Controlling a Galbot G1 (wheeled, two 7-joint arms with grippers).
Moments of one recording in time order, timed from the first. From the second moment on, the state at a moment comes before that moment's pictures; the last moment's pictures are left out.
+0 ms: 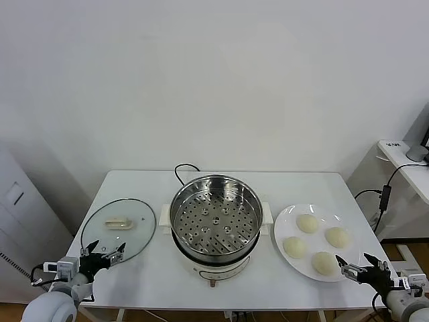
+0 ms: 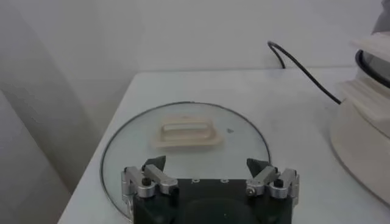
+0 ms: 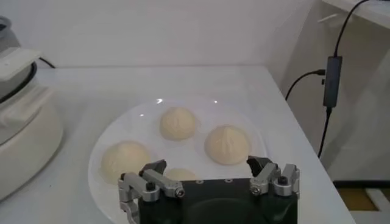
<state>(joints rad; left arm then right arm) 1.43 -0.93 -0.52 -1.87 -0.62 0.39 -0.13 -1.77 0.82 0.88 1.96 0.81 -0.38 0.01</state>
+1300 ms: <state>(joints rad) 1.38 -0.92 -0.47 -1.85 -0.61 0.40 -0.13 -0.98 0.44 0.39 1.59 -0.06 -0.06 -0.68</state>
